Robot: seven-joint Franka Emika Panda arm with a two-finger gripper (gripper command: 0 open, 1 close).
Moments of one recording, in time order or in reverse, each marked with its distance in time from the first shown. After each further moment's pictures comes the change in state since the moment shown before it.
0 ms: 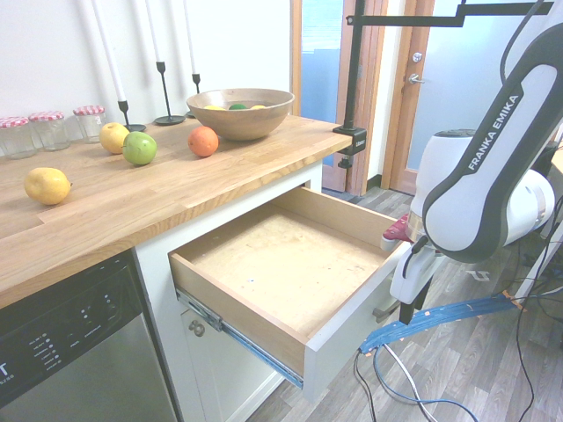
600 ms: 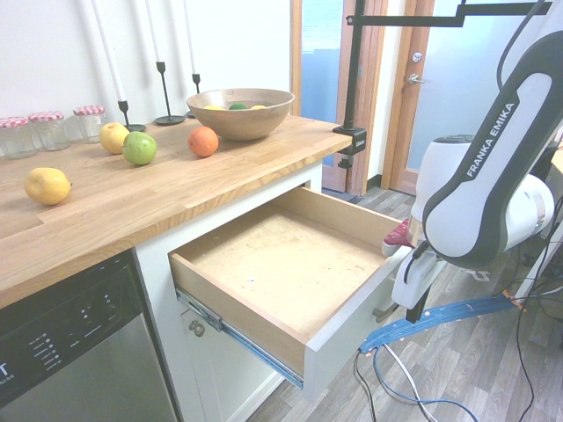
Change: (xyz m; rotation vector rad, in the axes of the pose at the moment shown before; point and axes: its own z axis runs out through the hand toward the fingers) arm -0.002 0.002 0.007 -0.010 -0.008 -0.001
